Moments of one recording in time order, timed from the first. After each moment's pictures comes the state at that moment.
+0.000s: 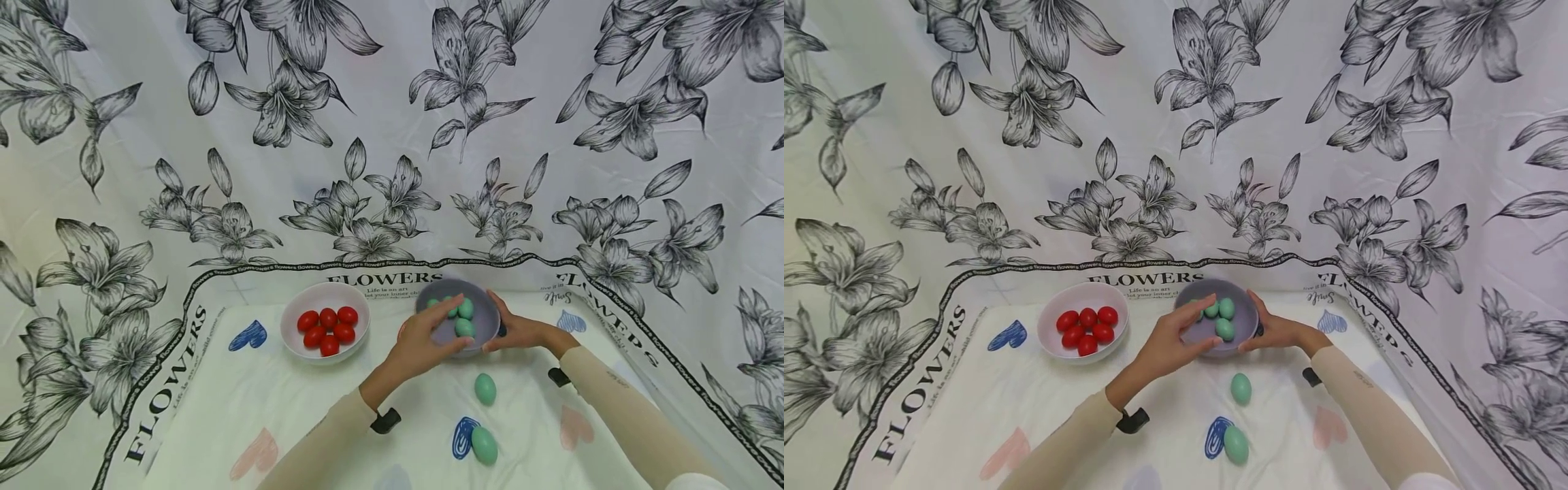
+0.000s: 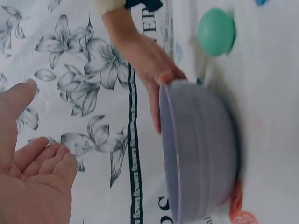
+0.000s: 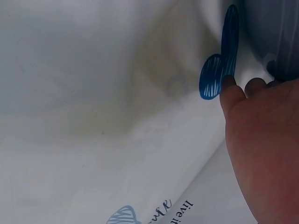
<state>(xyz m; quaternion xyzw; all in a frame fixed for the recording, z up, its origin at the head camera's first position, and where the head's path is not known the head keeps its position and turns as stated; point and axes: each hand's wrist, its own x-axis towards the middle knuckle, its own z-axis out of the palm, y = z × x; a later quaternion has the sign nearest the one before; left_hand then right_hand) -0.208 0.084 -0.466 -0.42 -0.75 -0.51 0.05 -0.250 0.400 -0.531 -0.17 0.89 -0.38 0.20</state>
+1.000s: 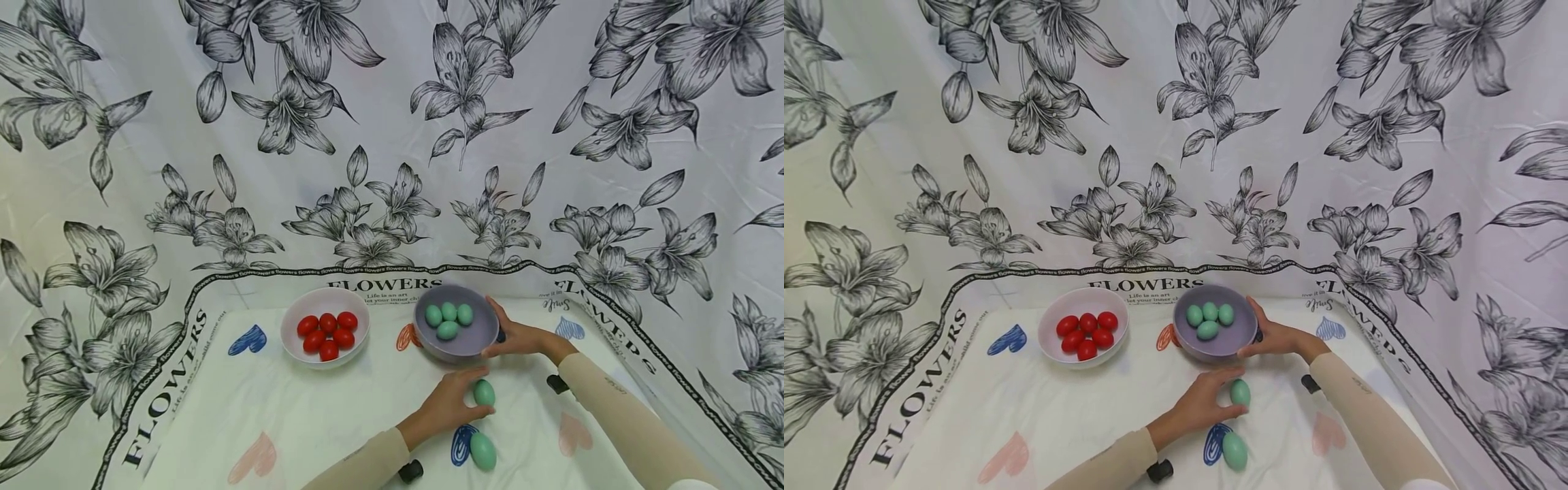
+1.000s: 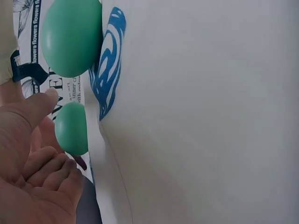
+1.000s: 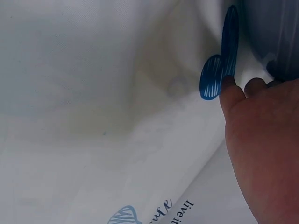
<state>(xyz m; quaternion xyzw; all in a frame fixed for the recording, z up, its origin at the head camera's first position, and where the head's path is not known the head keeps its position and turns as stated) -0.160 0.134 -0.576 -0.43 -0.82 -0.38 -0.02 -0.247 0.398 -0.529 -0.17 0.88 -0.39 0.20</state>
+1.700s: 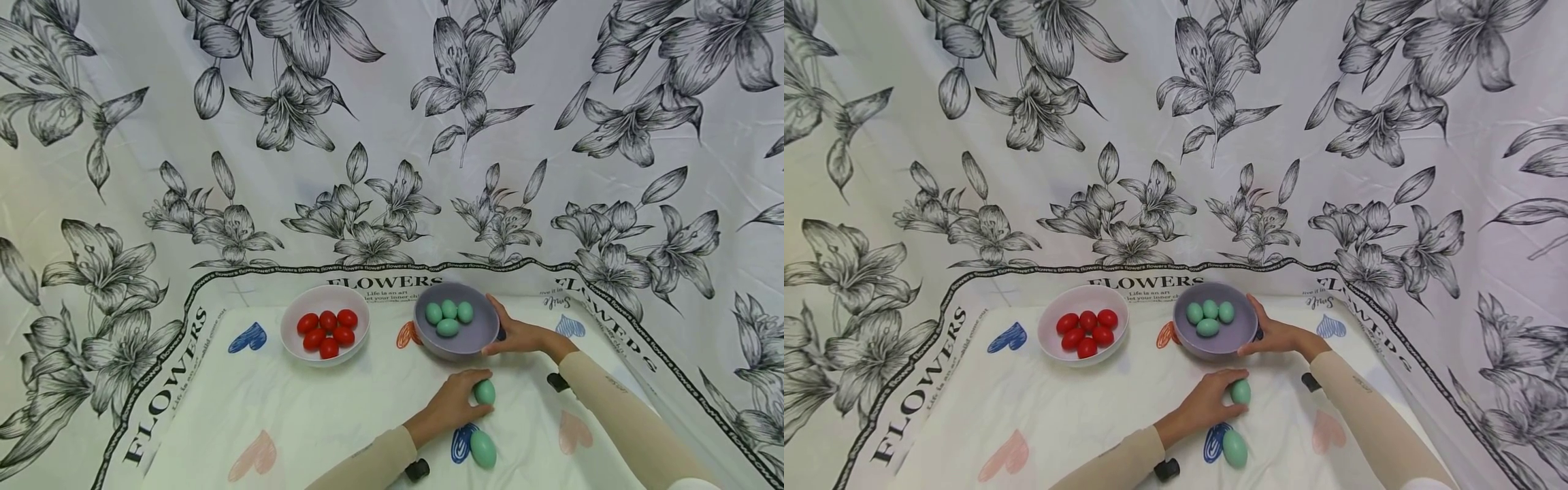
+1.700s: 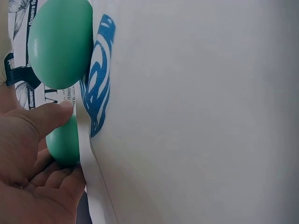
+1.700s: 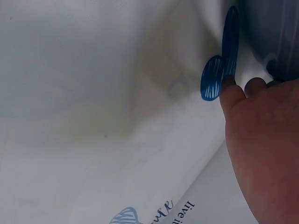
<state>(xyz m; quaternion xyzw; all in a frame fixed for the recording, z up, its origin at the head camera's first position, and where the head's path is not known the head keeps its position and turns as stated) -0.161 0.145 -0.584 -0.43 -0.83 -0.35 -0.04 -0.245 0.400 -0.532 -0.17 0.89 -0.37 0.18</state>
